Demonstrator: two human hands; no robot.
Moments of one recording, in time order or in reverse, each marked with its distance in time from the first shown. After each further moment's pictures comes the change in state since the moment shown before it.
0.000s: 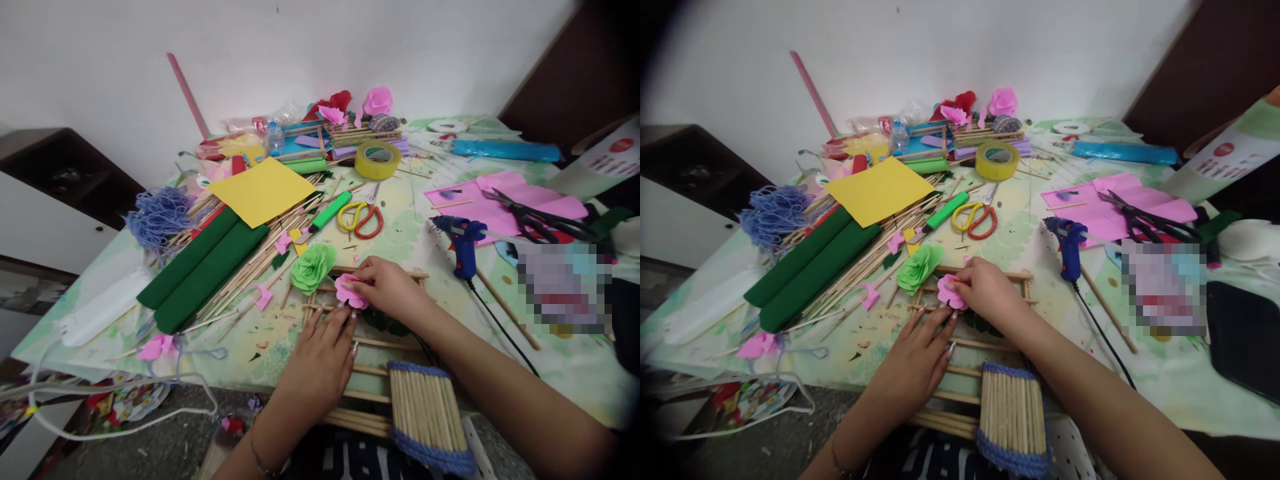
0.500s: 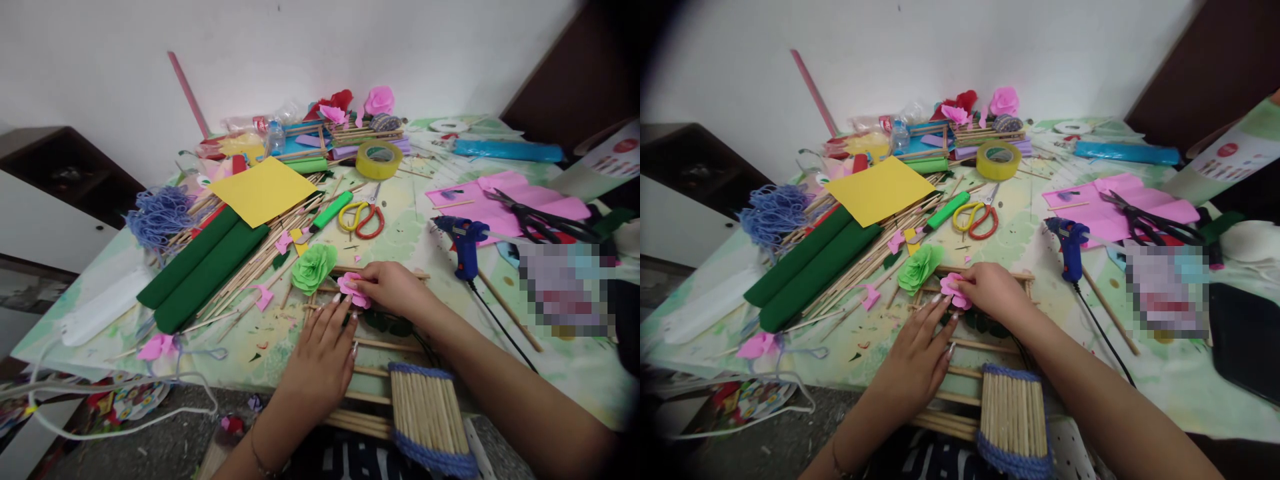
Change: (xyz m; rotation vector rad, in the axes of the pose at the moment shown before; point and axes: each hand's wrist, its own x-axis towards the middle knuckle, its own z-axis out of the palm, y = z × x) left_hand -0.002 0.002 0.000 0.010 0.129 -0.023; right_hand 0.002 0.006 -0.001 -0.026 -0.057 0.048
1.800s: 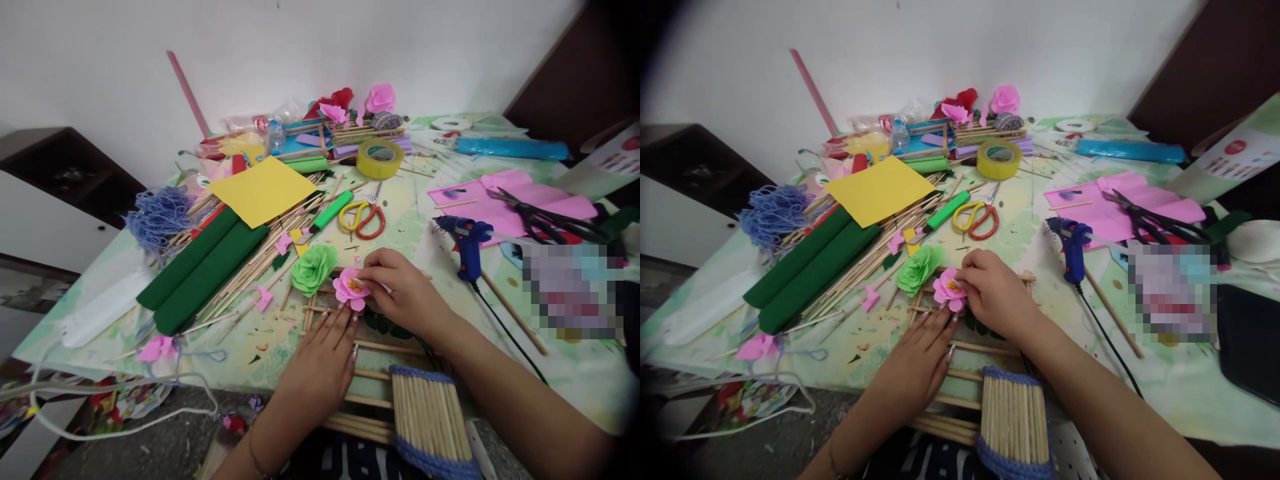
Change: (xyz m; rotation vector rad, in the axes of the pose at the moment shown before) left_hand 0.000 -0.004 0.005 -0.011 -0.158 0.018; right_hand -0.021 -0.001 -0.006 -0.051 0.389 -0.544
